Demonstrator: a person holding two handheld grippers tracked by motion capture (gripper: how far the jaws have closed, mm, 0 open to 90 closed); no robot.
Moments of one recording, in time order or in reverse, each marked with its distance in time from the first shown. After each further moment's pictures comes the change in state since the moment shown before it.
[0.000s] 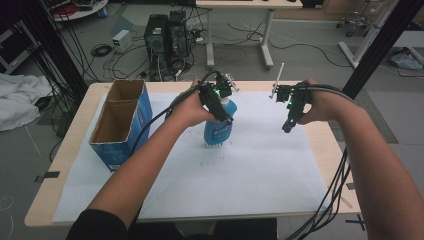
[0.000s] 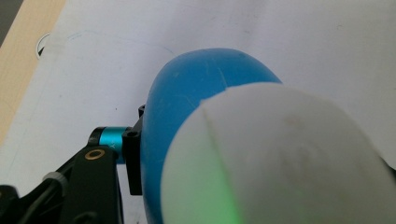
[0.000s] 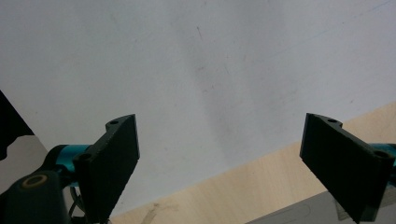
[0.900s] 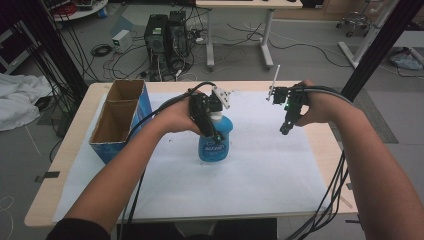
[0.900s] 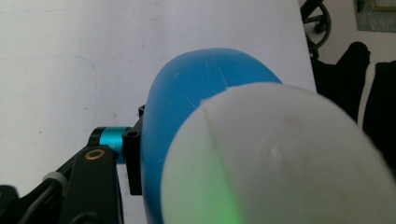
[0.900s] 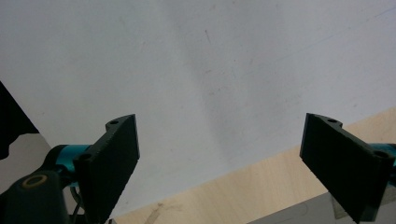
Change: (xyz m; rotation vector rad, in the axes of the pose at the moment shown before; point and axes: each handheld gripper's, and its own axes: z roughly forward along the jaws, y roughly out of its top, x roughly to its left) left arm -0.025 -0.025 -0.015 -0.018 -0.255 0.249; right arm 0.010 0.007 -0.001 0.012 -0.005 -0.013
